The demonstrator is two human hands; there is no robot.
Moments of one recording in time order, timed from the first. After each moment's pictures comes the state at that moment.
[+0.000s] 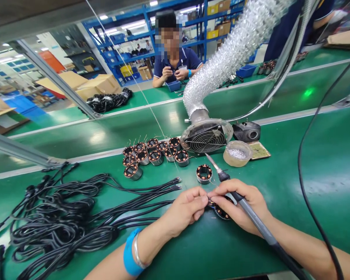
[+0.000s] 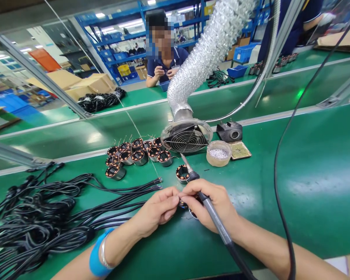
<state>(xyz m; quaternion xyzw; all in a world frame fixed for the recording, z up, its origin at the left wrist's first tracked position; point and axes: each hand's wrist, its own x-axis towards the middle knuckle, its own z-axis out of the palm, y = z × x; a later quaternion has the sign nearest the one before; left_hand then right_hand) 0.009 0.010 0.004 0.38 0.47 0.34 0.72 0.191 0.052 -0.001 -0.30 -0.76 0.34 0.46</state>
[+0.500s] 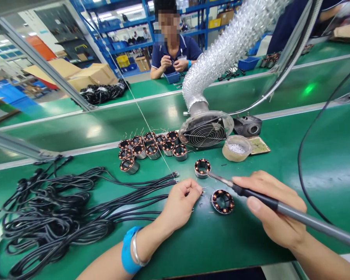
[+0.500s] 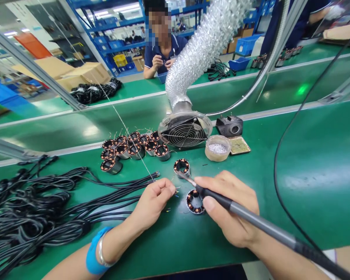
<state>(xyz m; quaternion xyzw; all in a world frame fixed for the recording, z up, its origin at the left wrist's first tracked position) 0.014 0.009 -0.005 0.46 0.60 0.38 0.53 0.233 0.041 0.020 -0.31 -0.78 0.27 0.48</state>
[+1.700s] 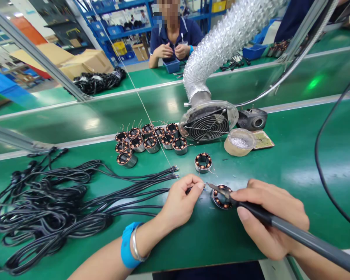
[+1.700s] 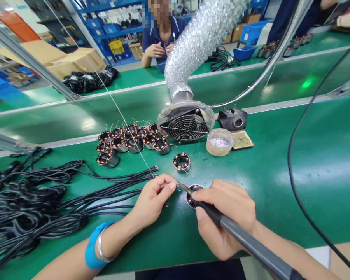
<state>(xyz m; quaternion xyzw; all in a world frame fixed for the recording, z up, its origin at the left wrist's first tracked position) 0.015 0.003 -0.009 0.51 0.57 0.40 0.49 0.214 0.034 0.025 -0.23 -0.81 0.21 0.50</state>
